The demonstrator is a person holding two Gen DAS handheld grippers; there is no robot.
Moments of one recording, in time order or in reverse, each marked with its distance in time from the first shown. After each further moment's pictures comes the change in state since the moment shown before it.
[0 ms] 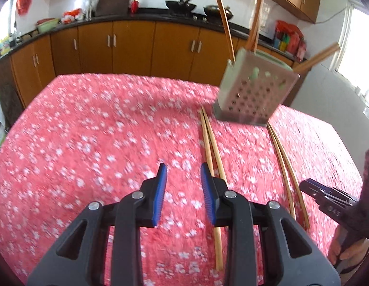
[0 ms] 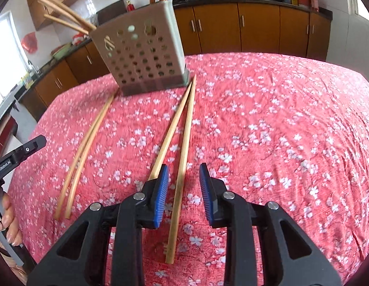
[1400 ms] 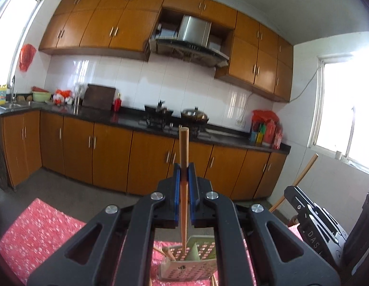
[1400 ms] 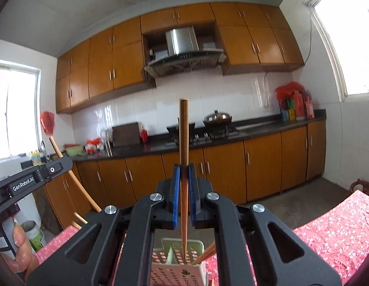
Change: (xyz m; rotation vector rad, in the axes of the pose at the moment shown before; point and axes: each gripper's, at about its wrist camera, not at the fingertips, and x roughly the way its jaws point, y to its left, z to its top) left arm -0.084 -0.103 0.214 0.006 -0.596 -0.080; right arm -0.123 0.046 0.173 -0.046 -0.788 0.019
